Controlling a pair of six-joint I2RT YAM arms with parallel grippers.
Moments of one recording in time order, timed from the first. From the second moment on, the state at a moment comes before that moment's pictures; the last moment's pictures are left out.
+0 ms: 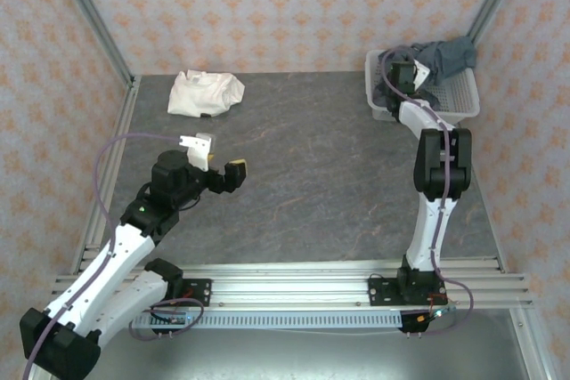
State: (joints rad) left arm -0.36 0.80 0.65 -0.26 0.11 -0.23; right arm 0.00 2.12 1.62 -0.11 0.34 0.50
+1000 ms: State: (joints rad) left arm -0.36 0.96 0.65 -0.20 0.14 -0.23; right arm -0.02 2.58 2.22 -0.25 0.27 0.53
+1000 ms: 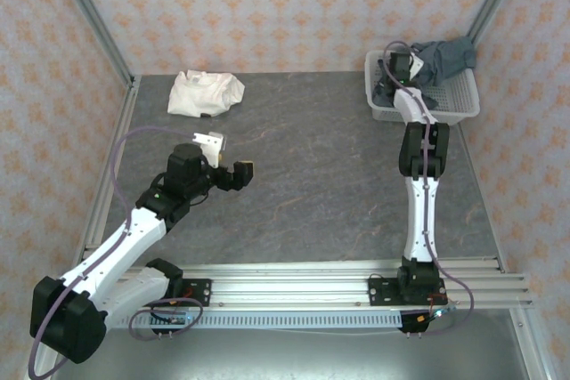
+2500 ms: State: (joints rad) left arm -0.35 0.78 1.02 -0.74 -0.29 -0.45; right arm 0.63 1.65 1.68 -0.55 -0.09 0.60
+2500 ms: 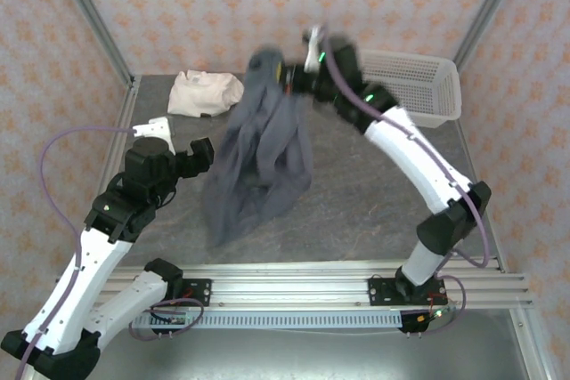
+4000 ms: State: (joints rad) left arm -0.16 1.08 1.08 -0.79 0.33 -0.90; right arm 1.04 1.46 0.90 0.12 -0.03 0.28
